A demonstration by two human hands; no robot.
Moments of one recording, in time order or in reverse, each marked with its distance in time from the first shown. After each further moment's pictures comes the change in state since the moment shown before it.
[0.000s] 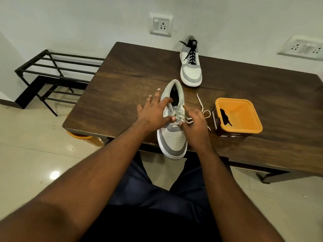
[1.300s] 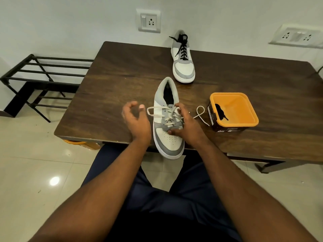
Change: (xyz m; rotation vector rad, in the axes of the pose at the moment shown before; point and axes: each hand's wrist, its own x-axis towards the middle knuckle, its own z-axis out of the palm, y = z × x) left_hand -0.017 -0.002 0.041 -1.151 0.861 -0.382; right_hand 0.013 0.023 0.005 0.020 -0.291 0.051
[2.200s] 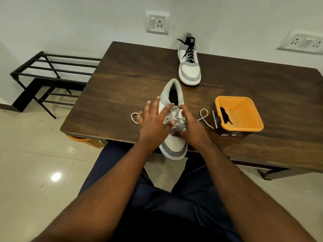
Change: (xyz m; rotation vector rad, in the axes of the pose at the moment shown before) left_hand -0.010 0.011 -0.006 0.969 -0.685 0.466; right_hand -0.002 -0.007 0.000 -0.066 -0.009 0.007
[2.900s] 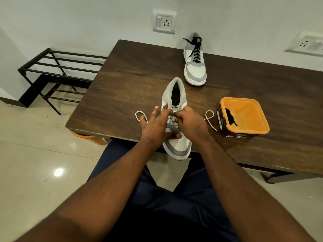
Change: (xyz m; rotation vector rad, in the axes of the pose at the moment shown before) left_hand 0.002 -0.022 0.015 -0.056 -0.136 -0.037; right_hand 0.020 -0.030 0.004 -0.513 0.040 -0.157
